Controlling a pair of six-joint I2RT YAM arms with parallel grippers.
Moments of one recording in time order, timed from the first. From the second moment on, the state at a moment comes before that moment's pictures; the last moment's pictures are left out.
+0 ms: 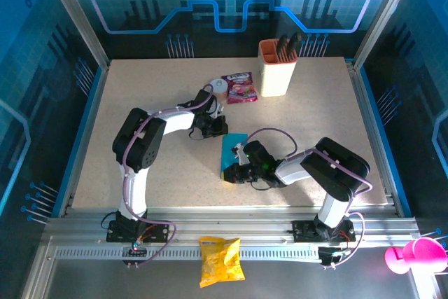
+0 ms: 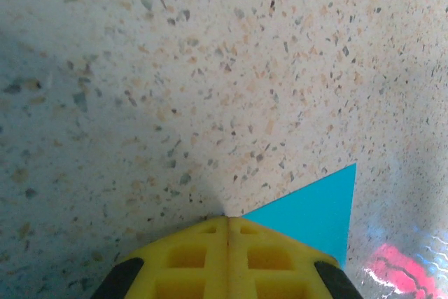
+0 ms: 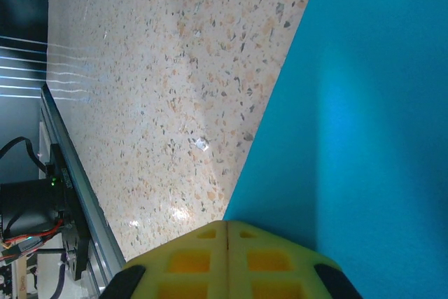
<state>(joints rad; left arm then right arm) -0.41 2.08 1.30 -0.30 0.46 -0.58 0.80 1.76 0.52 0.47 -0.49 0.82</state>
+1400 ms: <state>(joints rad) -0.59 1.56 0.88 -0.29 0.29 -0.56 0.62 1.18 0.69 -0.40 -0.18 0.69</state>
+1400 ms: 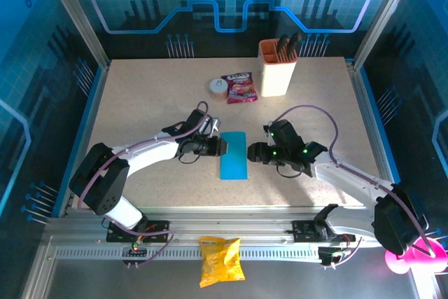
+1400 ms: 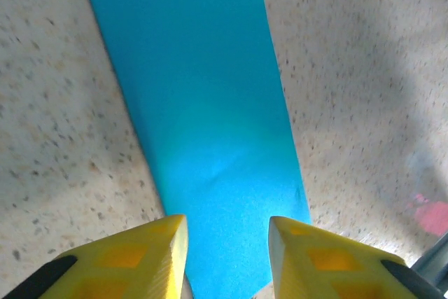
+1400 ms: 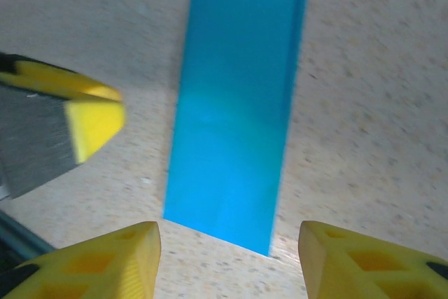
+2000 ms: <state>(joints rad) -0.65 1.69 0.92 -0.19 0.21 -0.52 0.63 1.22 0.46 -0.14 -0.25 0.83</state>
